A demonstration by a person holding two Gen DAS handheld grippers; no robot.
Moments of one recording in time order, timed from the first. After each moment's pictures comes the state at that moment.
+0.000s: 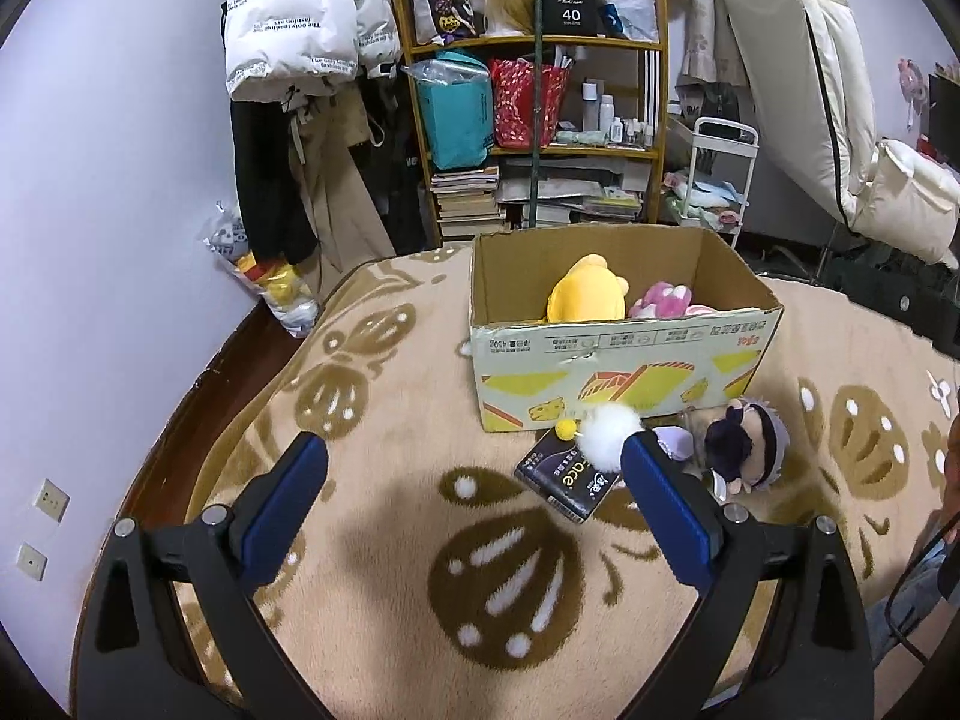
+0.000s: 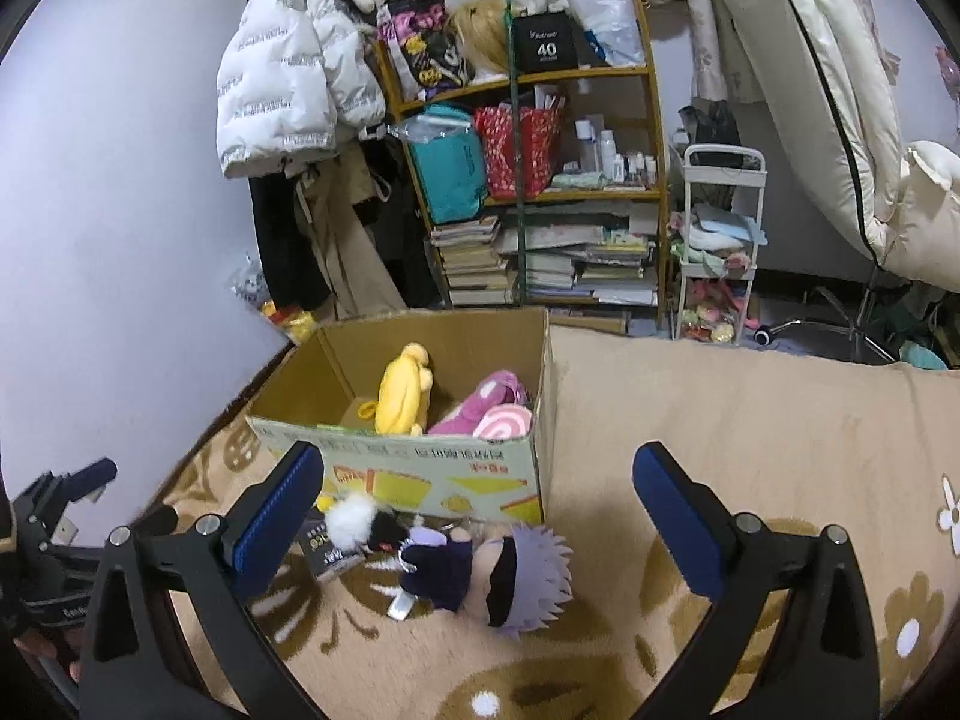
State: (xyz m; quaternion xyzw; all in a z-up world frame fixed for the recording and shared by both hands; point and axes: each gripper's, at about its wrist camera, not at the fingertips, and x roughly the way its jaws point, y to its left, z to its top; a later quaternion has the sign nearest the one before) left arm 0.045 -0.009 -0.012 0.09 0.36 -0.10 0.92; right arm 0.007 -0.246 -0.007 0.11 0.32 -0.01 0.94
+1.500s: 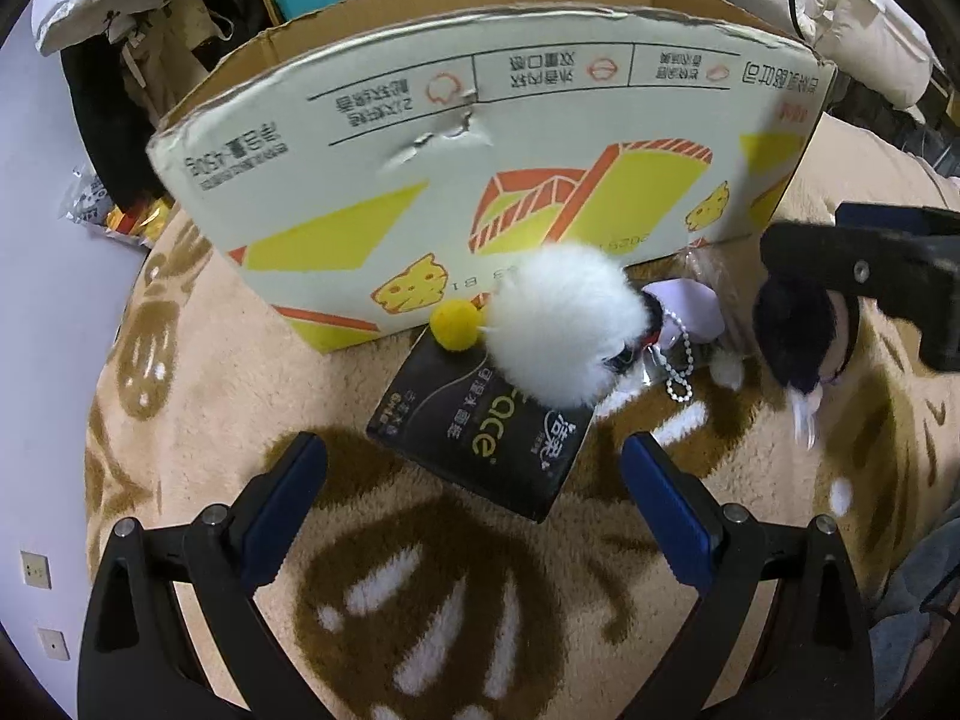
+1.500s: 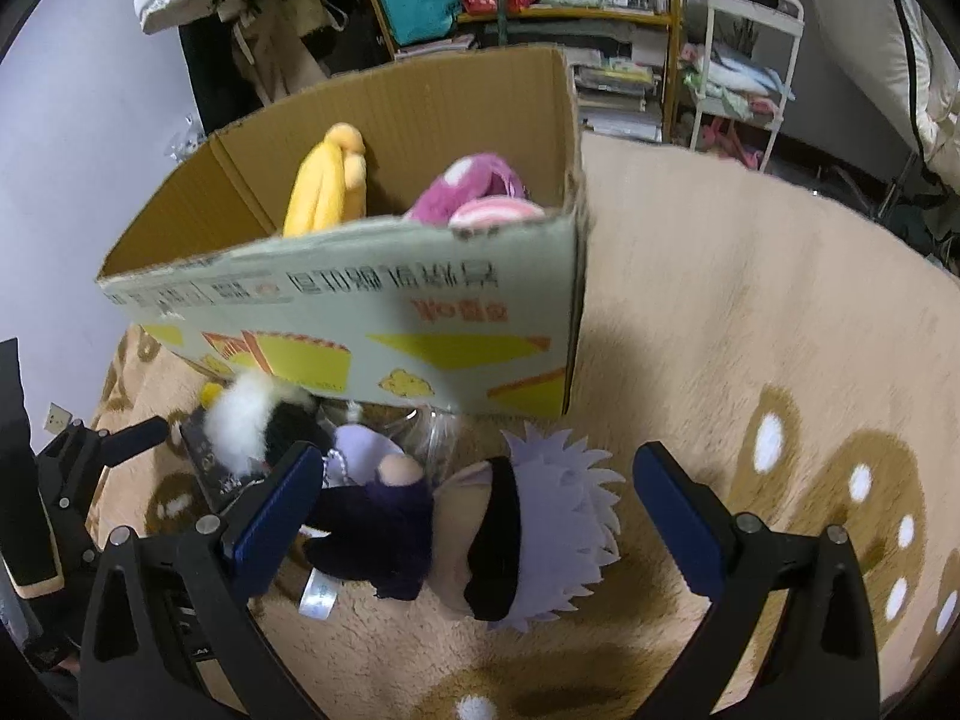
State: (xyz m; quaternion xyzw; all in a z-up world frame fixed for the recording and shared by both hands) left arm 0.123 -0.073 -0.146 0.18 0.50 -0.20 0.82; right arm 0.086 -0.238 -0.124 0.12 0.50 -0.02 0.86
